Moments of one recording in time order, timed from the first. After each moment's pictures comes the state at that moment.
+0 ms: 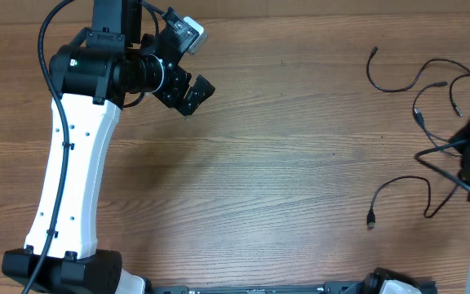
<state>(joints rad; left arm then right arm) -0.17 1.68 1.92 -1.20 0.43 0.43 -0.33 1.16 1.27 -1.00 0.45 0.46</state>
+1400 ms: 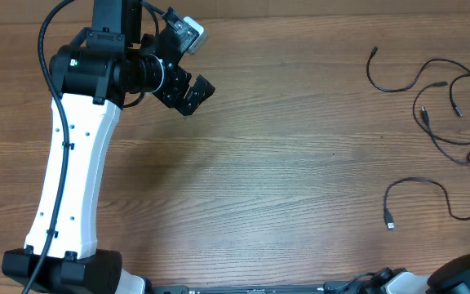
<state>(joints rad) -0.17 1.68 1.92 -1.20 0.43 0.43 -0.98 1.52 1.27 -0.70 -0.07 0.51</state>
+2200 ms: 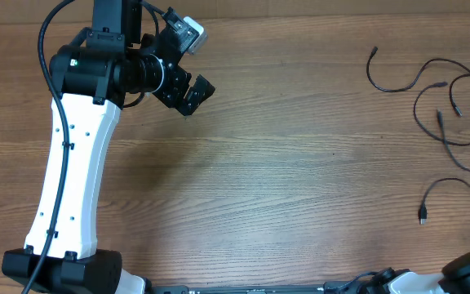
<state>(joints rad) -0.17 1.68 1.92 -1.20 0.43 0.43 -1.07 1.61 1.27 -0.46 -0.04 0.54</state>
